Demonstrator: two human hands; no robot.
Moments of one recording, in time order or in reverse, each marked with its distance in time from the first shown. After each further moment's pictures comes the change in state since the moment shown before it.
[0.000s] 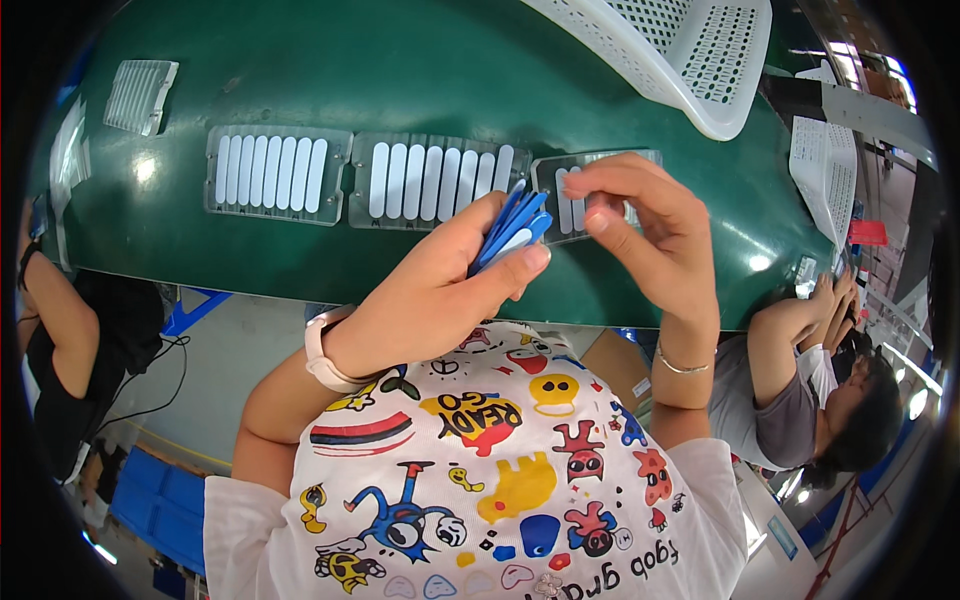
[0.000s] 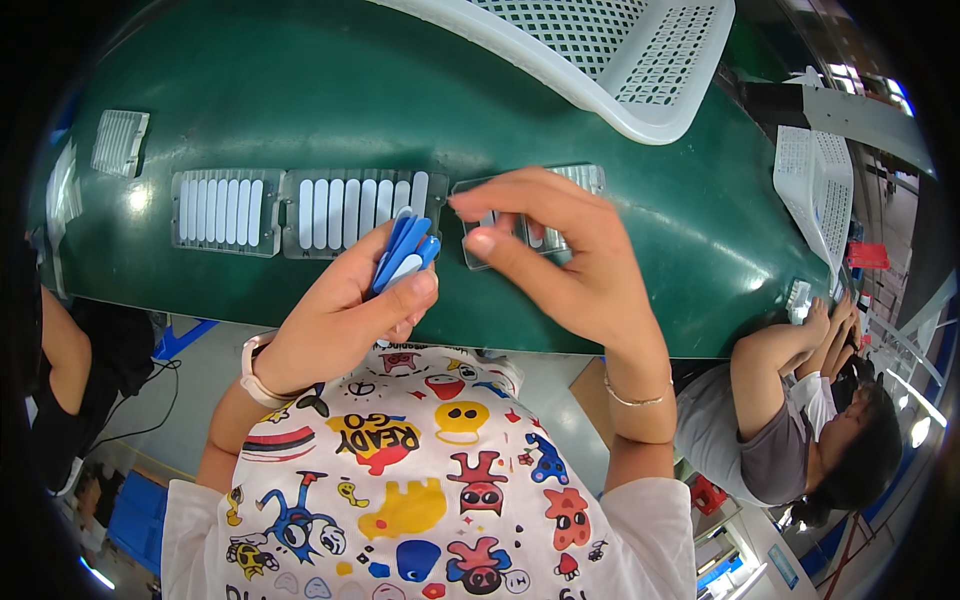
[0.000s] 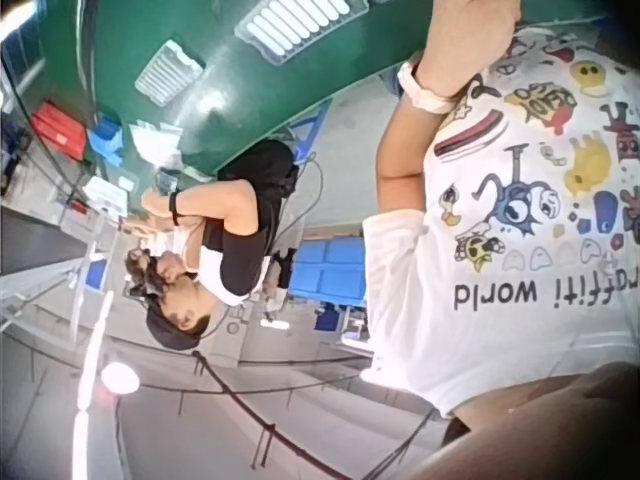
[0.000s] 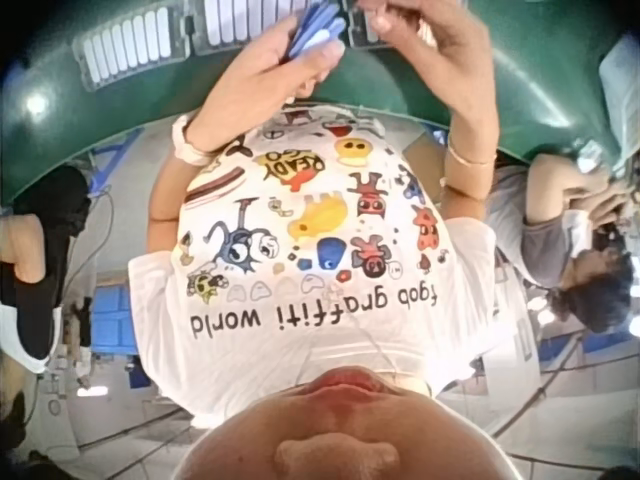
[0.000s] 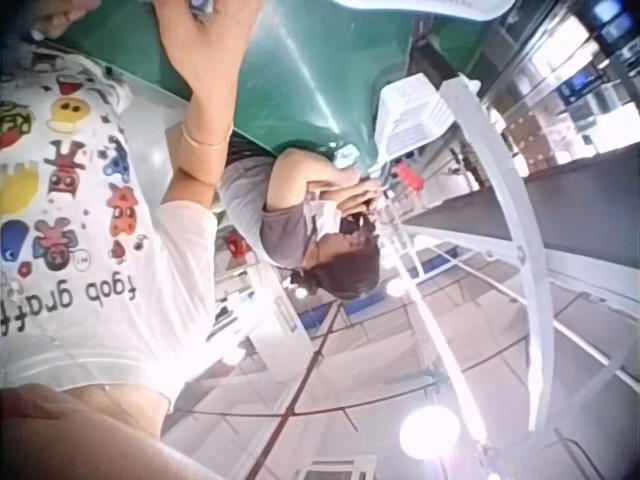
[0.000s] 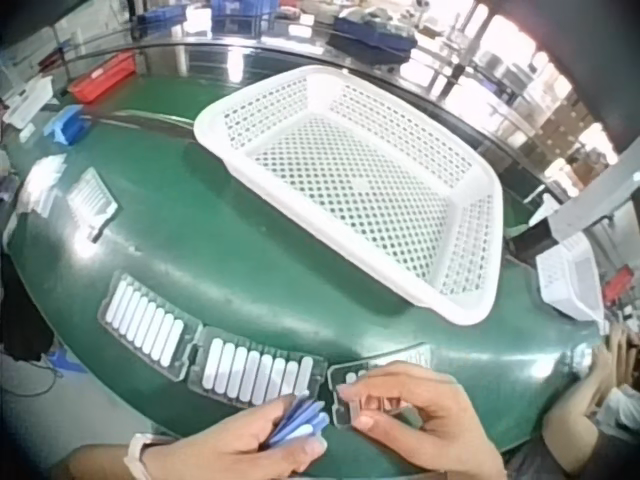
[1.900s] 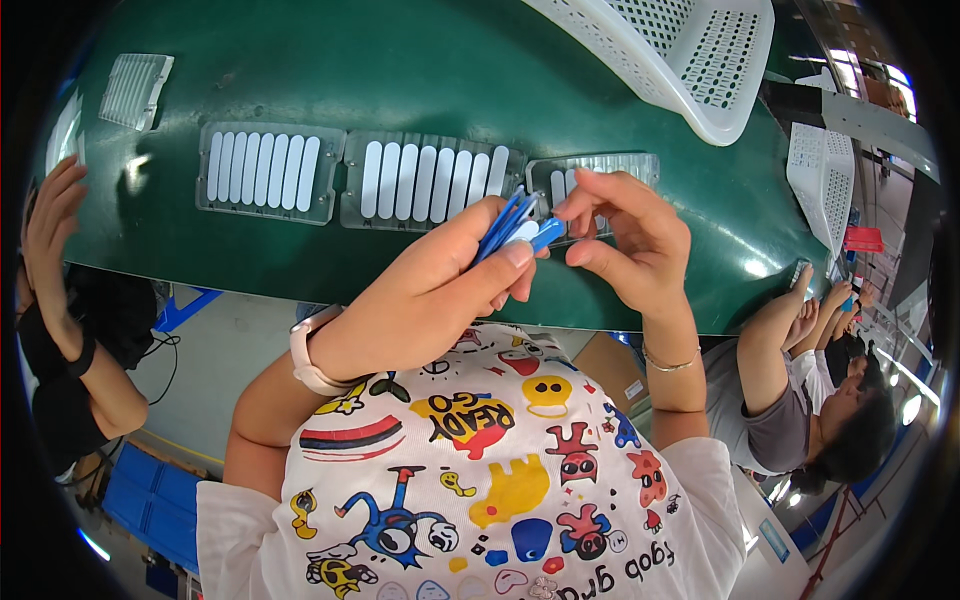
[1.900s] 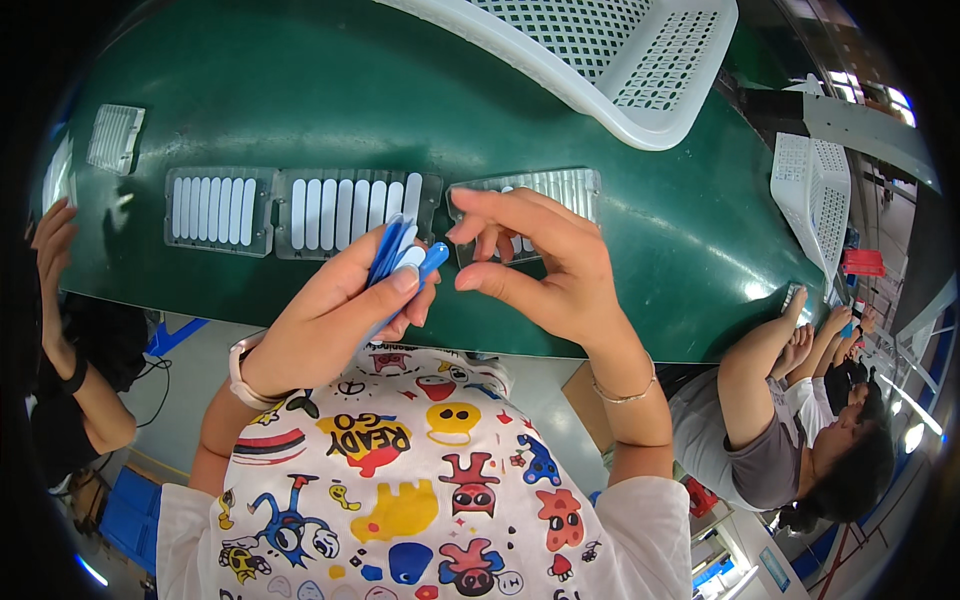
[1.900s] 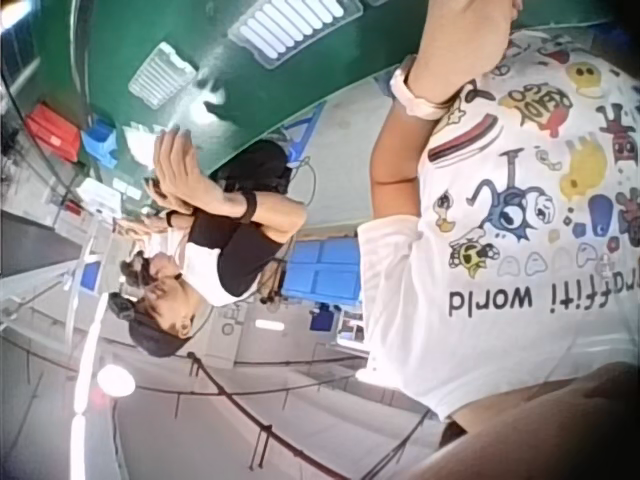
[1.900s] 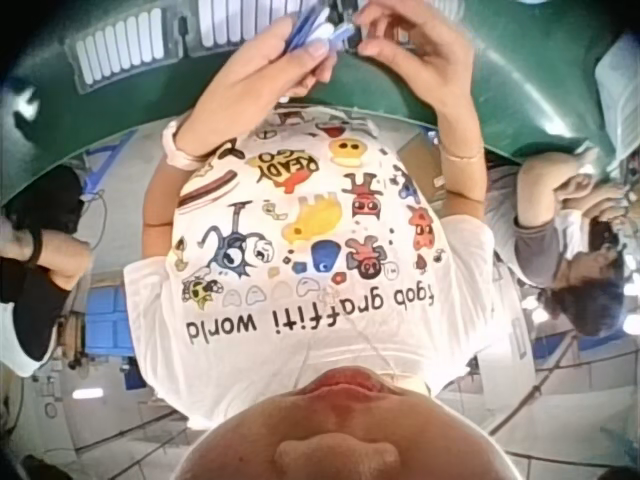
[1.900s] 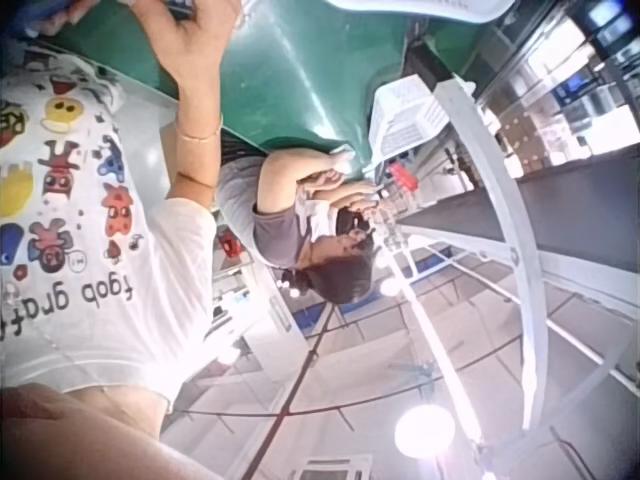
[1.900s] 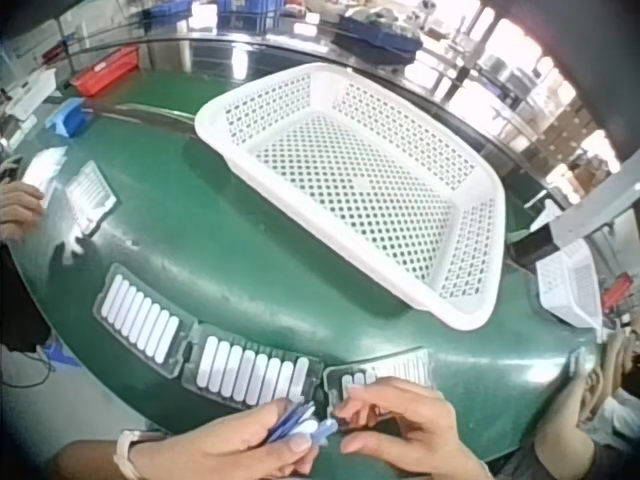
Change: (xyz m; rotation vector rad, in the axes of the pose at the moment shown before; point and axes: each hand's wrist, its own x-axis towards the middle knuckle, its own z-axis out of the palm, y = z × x) left_hand 0.000 0.003 -0.002 -0.001 -0.059 0.026; right_hand -0.009 0.021 0.010 0.195 -0.015 -0.118
